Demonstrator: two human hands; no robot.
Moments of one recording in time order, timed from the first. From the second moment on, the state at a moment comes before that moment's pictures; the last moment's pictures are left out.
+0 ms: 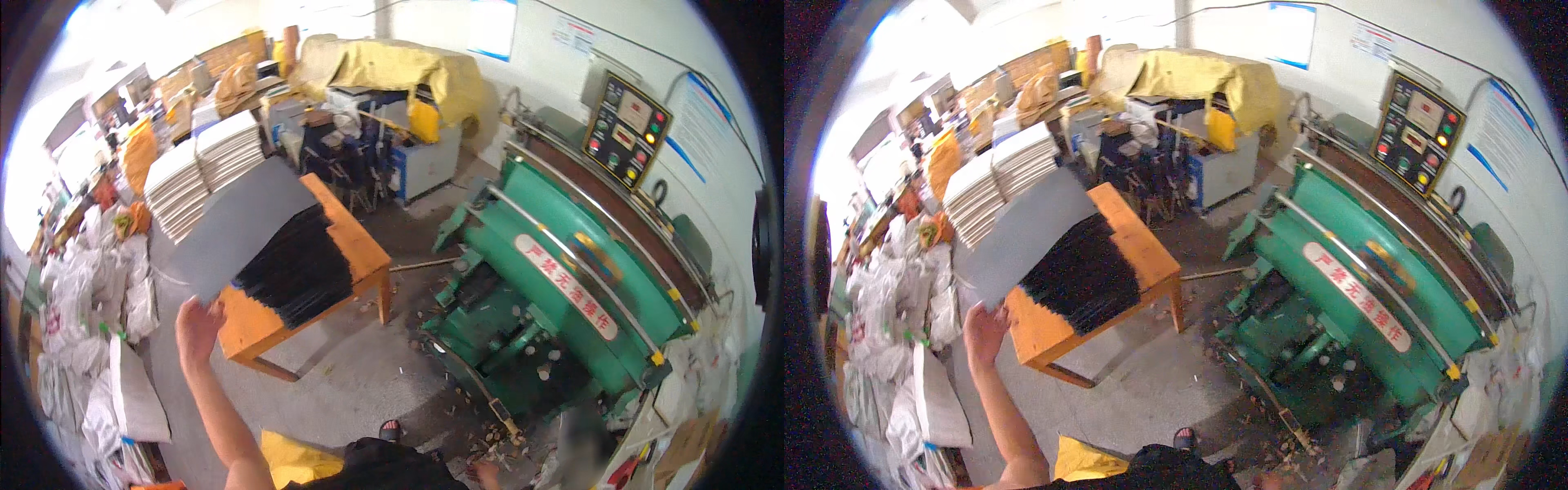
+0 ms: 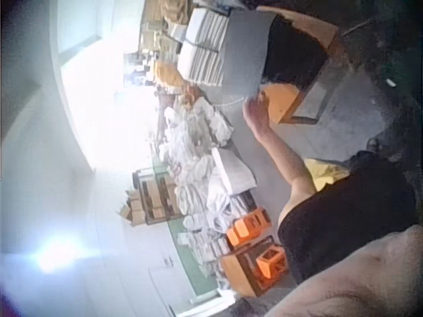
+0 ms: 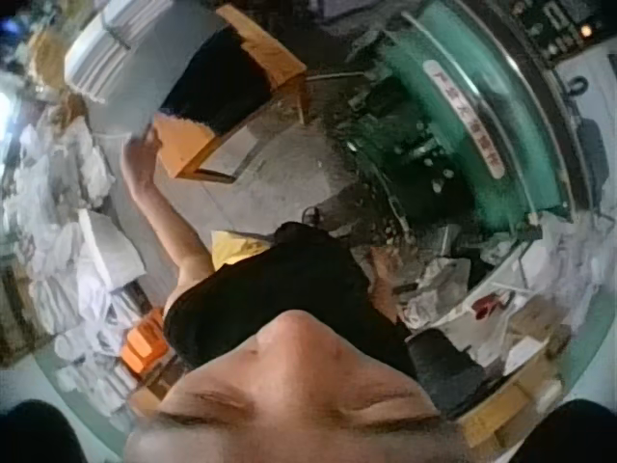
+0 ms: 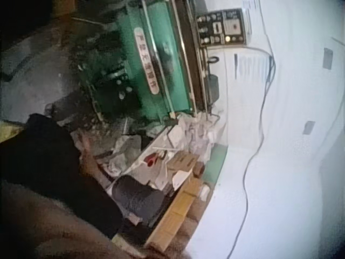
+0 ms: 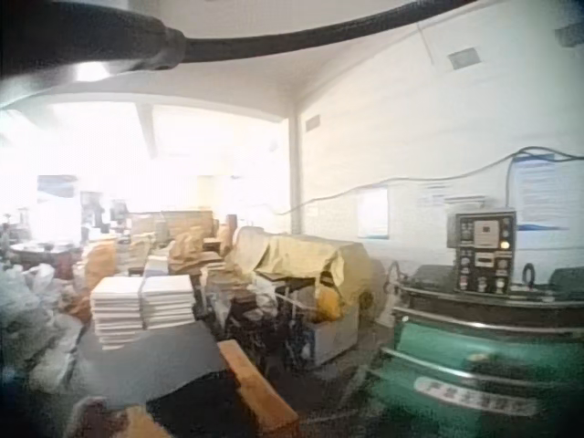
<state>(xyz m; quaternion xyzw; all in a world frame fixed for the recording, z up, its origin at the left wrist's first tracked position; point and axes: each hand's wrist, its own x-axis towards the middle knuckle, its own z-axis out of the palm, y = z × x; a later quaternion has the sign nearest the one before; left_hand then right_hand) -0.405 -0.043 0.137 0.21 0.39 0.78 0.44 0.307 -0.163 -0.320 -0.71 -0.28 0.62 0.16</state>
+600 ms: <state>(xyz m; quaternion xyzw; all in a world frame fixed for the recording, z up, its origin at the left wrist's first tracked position) -0.114 0.050 0.066 0.20 0.49 0.60 0.59 0.355 0.106 0.029 -0.70 -0.37 0.15 0.59</state>
